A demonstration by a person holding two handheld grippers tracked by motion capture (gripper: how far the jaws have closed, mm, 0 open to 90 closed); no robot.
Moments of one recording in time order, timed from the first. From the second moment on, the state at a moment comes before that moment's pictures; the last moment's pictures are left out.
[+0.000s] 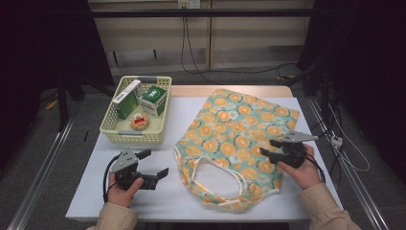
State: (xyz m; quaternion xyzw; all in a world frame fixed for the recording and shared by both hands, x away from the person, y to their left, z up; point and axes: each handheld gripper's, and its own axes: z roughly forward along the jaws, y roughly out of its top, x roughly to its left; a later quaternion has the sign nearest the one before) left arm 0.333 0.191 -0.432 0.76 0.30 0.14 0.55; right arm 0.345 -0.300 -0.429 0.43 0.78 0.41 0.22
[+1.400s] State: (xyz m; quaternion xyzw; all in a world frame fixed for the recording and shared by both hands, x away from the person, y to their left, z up) left arm 0.331 0.198 -0.432 0.76 0.31 0.13 0.56; right arm 0.410 -0.138 -0.461 0.36 0.84 0.40 0.10
